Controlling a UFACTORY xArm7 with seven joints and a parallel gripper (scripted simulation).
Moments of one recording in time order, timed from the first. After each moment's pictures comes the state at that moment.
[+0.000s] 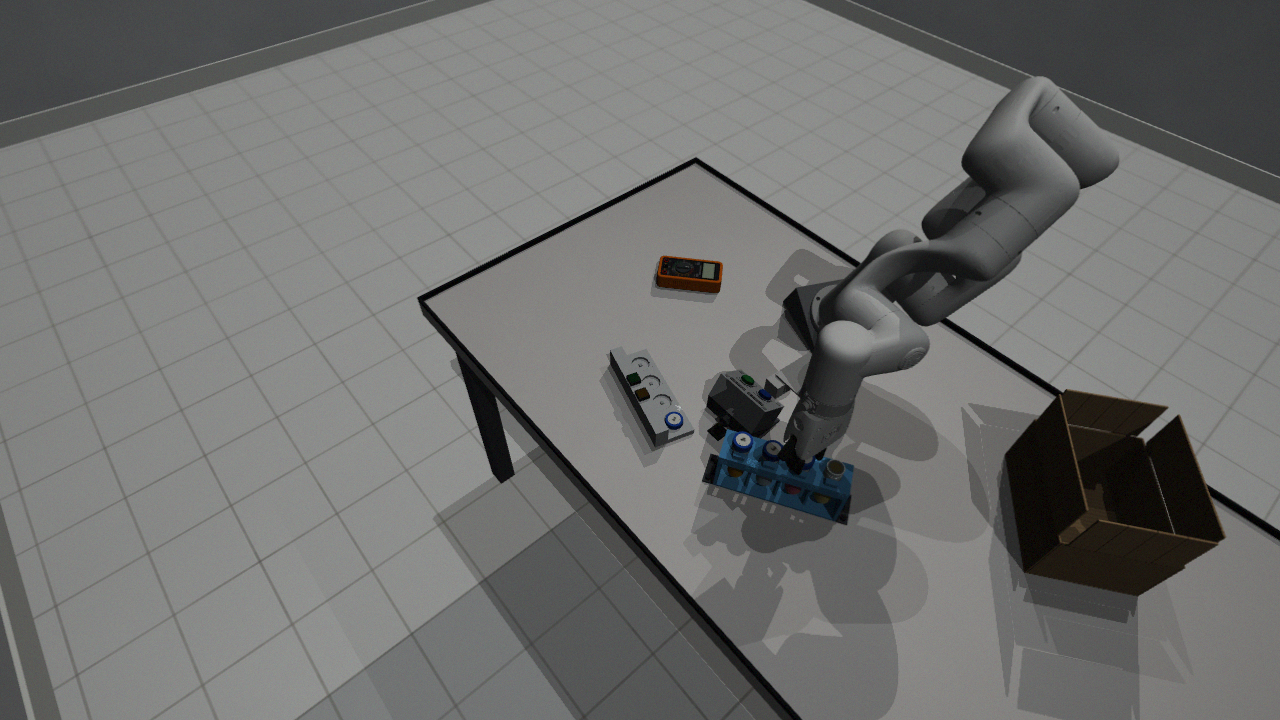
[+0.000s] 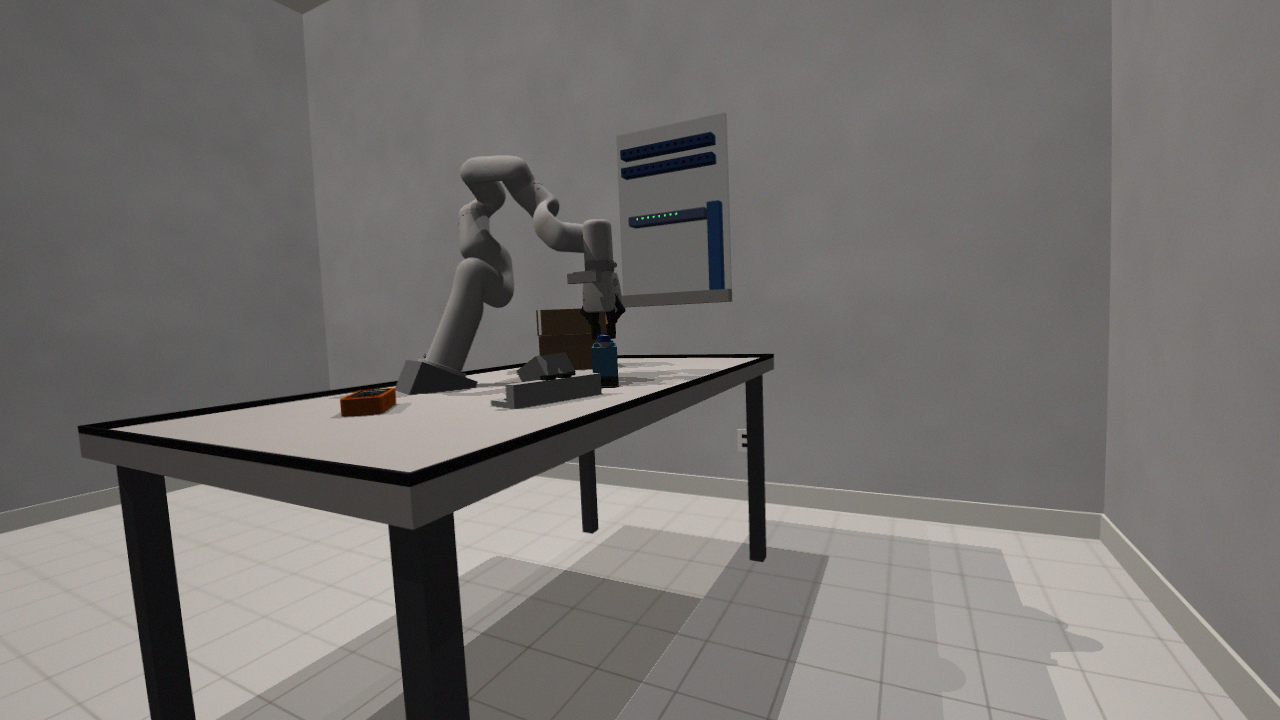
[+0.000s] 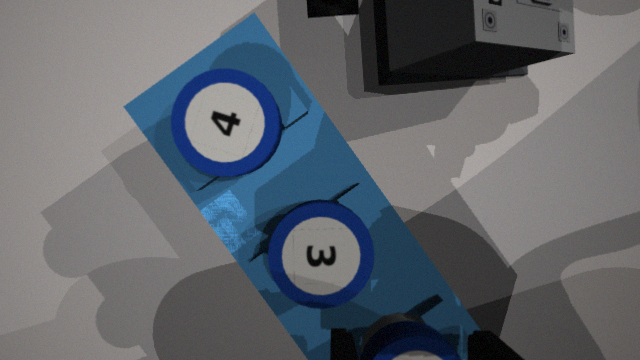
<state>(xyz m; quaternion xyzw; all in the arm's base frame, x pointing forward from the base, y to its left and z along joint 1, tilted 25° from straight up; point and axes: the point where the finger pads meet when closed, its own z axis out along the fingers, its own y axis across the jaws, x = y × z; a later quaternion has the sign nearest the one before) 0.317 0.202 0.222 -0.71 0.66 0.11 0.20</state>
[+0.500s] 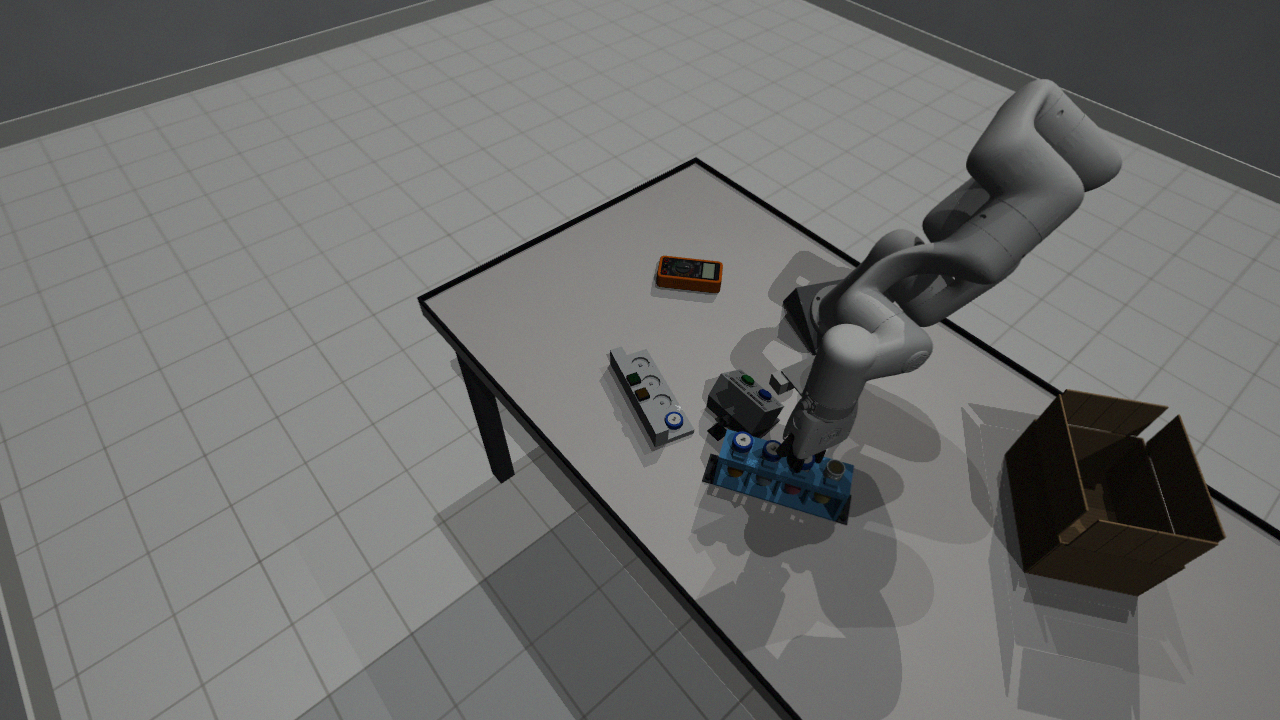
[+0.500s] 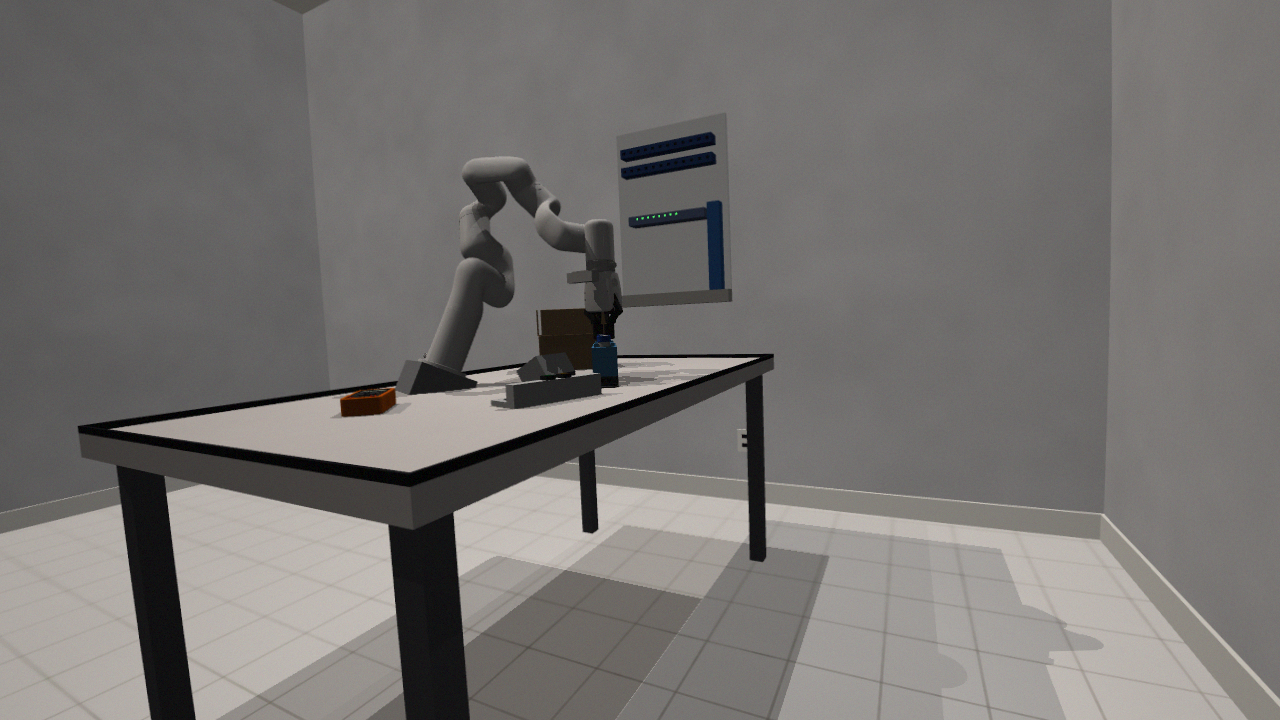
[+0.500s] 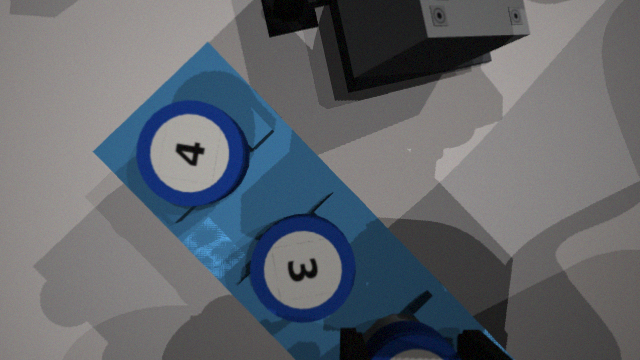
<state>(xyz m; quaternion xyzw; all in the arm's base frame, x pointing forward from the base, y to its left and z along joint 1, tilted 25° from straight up) 0.317 0.203 0.223 -0.66 0.72 0.11 0.18</state>
